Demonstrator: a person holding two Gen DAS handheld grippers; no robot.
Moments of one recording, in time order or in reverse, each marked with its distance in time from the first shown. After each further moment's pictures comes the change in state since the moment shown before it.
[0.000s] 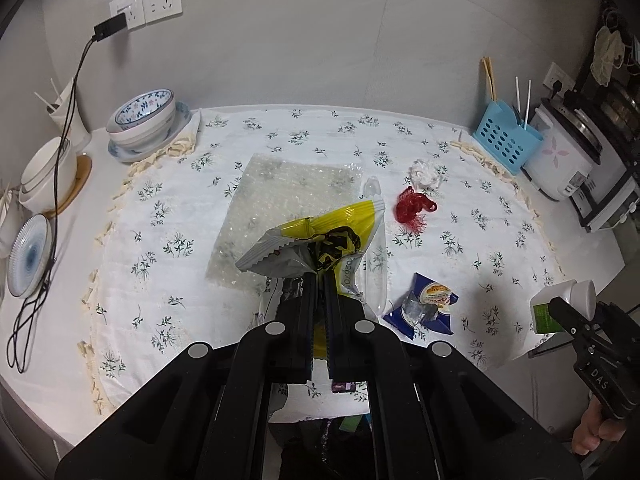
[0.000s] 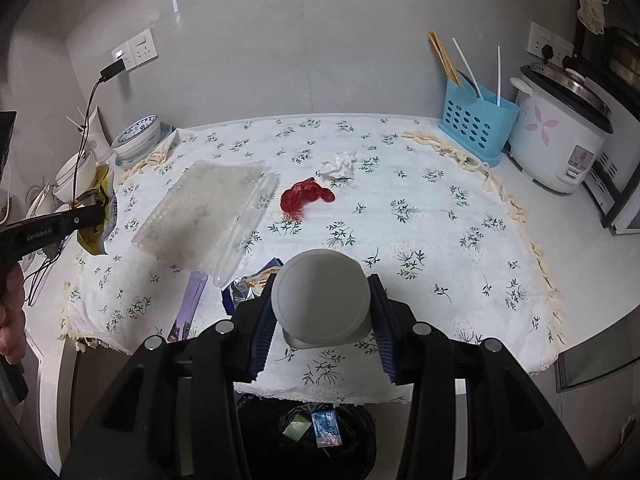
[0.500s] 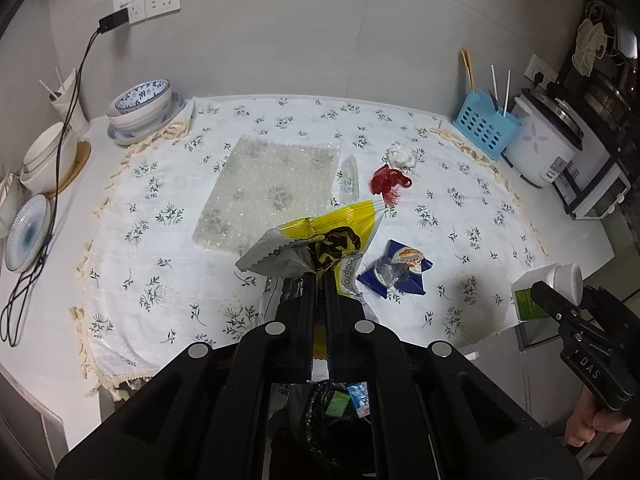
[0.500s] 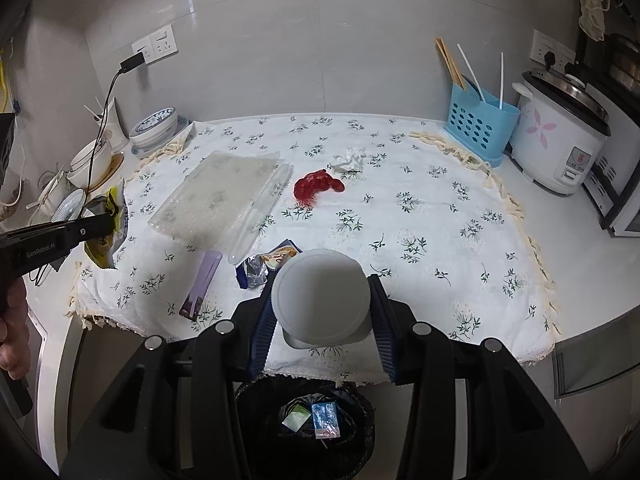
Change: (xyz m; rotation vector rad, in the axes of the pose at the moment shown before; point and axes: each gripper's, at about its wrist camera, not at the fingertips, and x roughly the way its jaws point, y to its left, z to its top) left arm -0.025 -0.018 -0.043 -0.006 0.003 -0.029; right arm -0.026 0.005 -0.024 -0.034 -0.011 0.023
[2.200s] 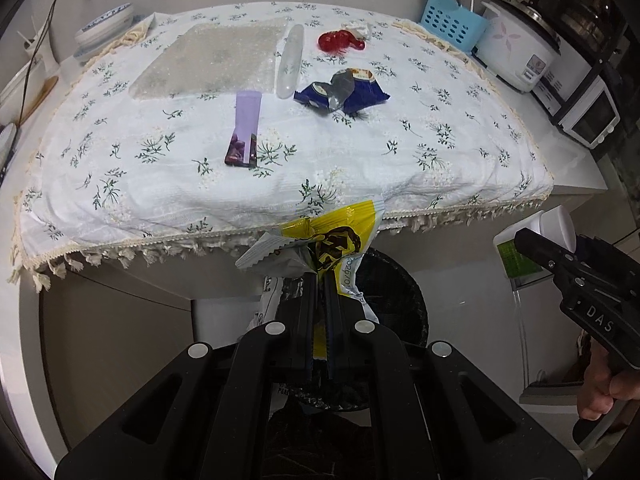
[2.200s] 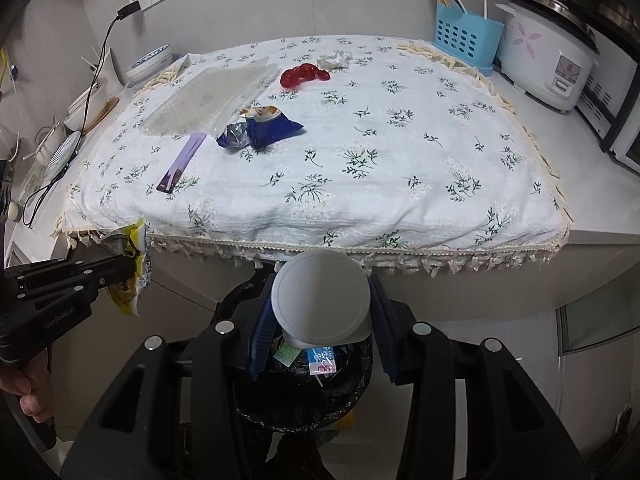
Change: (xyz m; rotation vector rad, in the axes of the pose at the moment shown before) left arm 0.048 -0.050 -0.154 0.046 0.178 -0.053; right arm 0.014 -0.020 -0.126 0.027 0.164 -0.001
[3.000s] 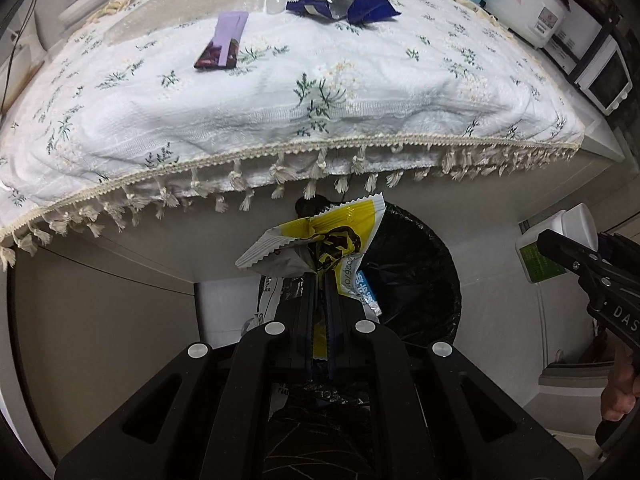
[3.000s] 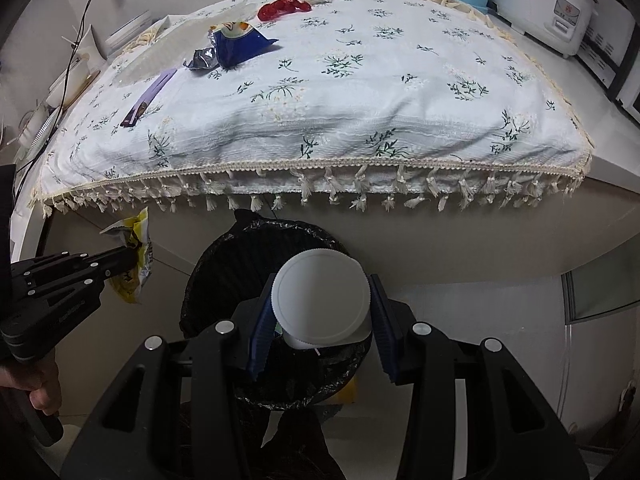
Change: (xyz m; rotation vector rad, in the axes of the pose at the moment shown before) left arm 0.071 -0.001 -0.041 0.040 0.079 0.038; right arm 0.050 -0.013 -0.053 0.039 0.107 -0.009
